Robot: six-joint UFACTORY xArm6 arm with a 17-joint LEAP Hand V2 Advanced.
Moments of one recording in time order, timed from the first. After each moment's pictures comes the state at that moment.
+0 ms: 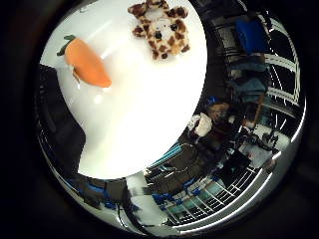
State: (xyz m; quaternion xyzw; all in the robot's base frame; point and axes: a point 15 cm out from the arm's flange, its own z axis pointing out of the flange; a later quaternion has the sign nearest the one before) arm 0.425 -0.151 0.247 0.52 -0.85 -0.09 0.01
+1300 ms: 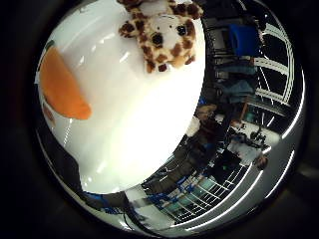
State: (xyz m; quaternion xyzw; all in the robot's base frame) arm 0.465 -0.160 0.189 0.53 -0.84 -0.05 0.08
